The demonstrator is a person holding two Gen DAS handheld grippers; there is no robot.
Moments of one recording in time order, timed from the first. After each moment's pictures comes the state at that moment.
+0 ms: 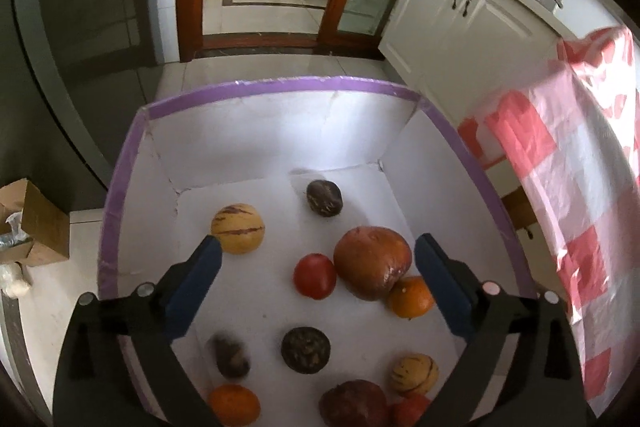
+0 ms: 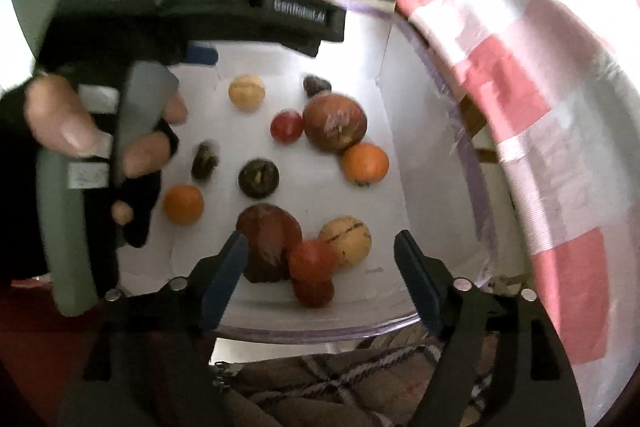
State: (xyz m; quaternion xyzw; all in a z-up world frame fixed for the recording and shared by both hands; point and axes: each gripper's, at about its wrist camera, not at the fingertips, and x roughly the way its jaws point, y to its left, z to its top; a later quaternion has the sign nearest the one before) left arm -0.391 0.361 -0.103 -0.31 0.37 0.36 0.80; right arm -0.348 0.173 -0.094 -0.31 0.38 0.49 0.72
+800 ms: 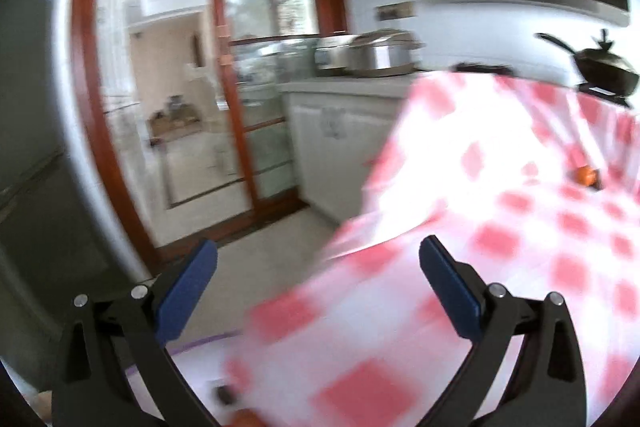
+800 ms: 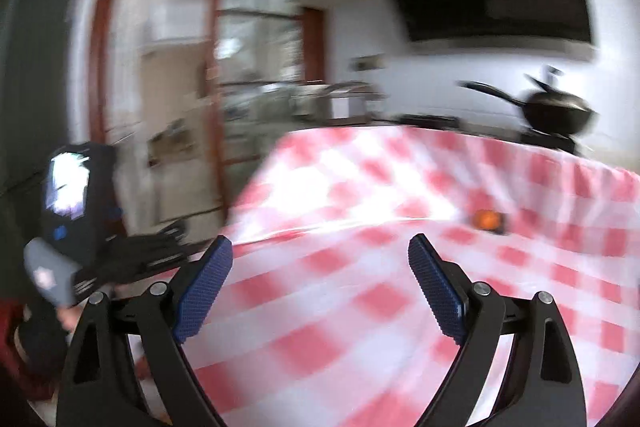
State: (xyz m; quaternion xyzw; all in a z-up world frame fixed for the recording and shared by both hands) left arm -0.189 0.186 0.096 -0.01 0.22 0.28 0.93; right arm -0.183 -0.042 0.128 -0.02 0.13 0.27 0.95
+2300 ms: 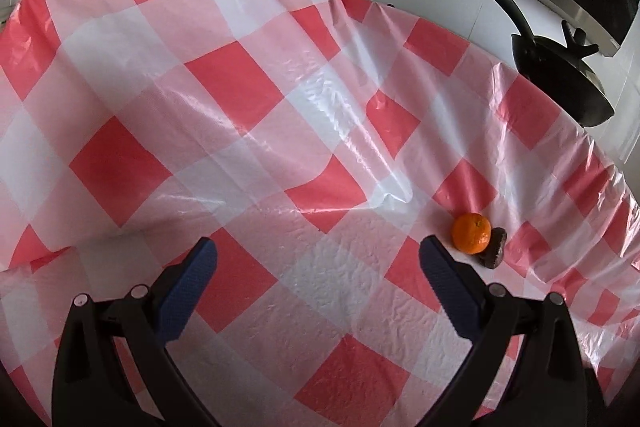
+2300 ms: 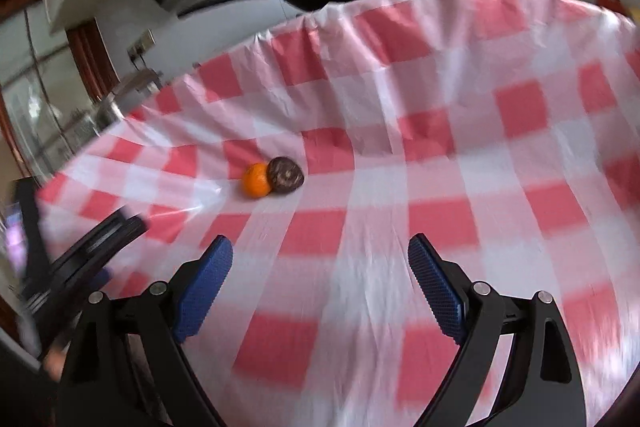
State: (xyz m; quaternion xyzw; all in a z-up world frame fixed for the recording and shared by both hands) left arm 0.094 0.068 0.044 -0.18 0.31 0.11 0.93; right arm 0.045 -0.176 0.055 0.15 0.29 0.01 0.95
